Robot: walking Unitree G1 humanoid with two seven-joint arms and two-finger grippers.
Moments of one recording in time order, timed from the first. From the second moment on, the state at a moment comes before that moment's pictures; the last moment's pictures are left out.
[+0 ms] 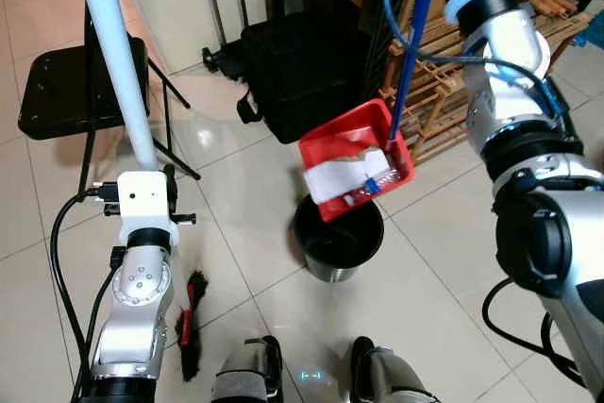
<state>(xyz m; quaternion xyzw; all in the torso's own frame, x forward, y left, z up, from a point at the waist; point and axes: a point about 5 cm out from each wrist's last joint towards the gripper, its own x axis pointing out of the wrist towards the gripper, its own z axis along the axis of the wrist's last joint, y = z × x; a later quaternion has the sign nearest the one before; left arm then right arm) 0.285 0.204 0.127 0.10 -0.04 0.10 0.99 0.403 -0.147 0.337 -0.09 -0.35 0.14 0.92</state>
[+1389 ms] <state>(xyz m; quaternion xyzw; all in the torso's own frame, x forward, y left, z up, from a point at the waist) 0.285 0.205 0.127 0.10 -0.04 0.10 0.99 0.385 -0.111 0.338 -0.18 -0.43 0.23 0.85</state>
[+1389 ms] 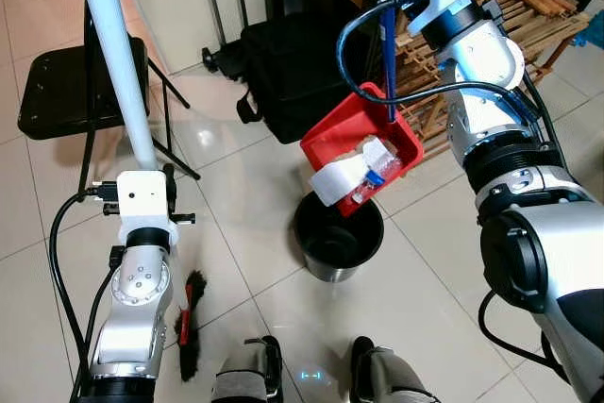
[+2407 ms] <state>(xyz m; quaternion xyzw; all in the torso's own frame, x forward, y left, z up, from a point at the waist) 0.285 0.205 0.127 0.10 -0.04 0.10 0.99 0.382 -0.104 0.335 -0.22 -0.44 0.24 0.84</state>
